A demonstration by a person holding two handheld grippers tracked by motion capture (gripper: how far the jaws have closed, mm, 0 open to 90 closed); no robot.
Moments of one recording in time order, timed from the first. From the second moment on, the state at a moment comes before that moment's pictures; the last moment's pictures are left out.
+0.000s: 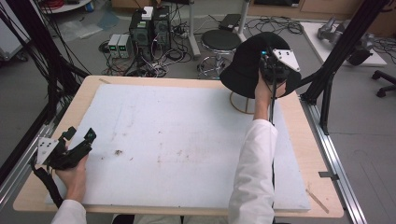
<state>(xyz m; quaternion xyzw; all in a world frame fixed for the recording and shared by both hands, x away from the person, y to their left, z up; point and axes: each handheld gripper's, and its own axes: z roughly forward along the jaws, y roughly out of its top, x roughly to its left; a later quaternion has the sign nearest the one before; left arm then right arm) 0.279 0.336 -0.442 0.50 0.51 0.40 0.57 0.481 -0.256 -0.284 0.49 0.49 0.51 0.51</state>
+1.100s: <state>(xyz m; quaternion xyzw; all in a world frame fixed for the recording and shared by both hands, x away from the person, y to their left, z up) 0.281 0.334 -0.442 0.50 0.51 0.40 0.58 0.423 -0.247 -0.275 0.50 0.53 0.50 0.47</state>
